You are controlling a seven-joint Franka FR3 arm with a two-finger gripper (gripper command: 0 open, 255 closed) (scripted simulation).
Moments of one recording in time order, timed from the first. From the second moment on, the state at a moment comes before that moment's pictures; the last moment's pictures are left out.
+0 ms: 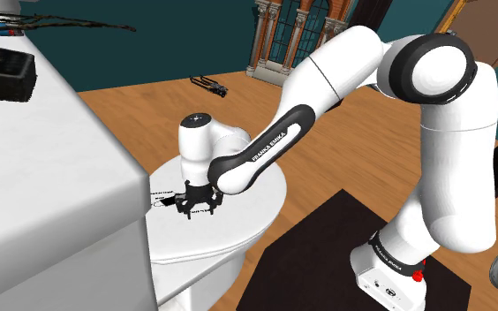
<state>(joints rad) 0.31 0.57 0.37 -2.00 -0.32 2.41 1.27</state>
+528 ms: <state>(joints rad) 0.30 0.51 0.39 -2.00 -0.29 2.36 1.26</state>
